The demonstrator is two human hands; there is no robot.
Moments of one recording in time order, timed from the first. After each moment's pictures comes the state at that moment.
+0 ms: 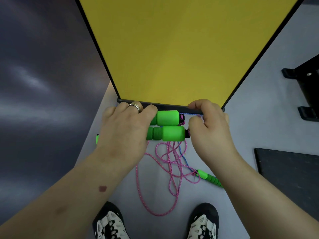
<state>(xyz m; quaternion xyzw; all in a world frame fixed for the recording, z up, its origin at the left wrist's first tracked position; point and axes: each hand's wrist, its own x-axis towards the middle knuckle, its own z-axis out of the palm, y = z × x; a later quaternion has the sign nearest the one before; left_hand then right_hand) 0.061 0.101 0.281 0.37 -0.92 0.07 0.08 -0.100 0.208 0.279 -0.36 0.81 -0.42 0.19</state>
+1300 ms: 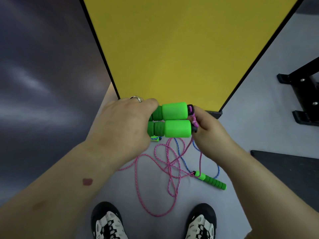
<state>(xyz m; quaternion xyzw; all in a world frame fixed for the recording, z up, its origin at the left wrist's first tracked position) 0.067 0.096 0.314 0.33 -0.94 0.04 0.08 -0.115 0.206 0.271 -0.49 0.70 -0.44 0.29</state>
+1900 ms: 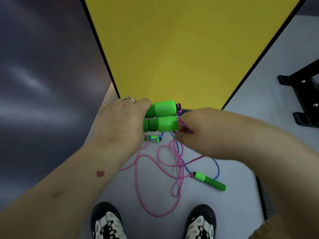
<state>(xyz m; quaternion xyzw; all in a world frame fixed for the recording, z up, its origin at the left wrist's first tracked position) 0.066 0.089 0.301 0.39 -0.91 0.08 0.07 -0.098 0.201 0.366 -0.66 0.72 0.04 0.20</state>
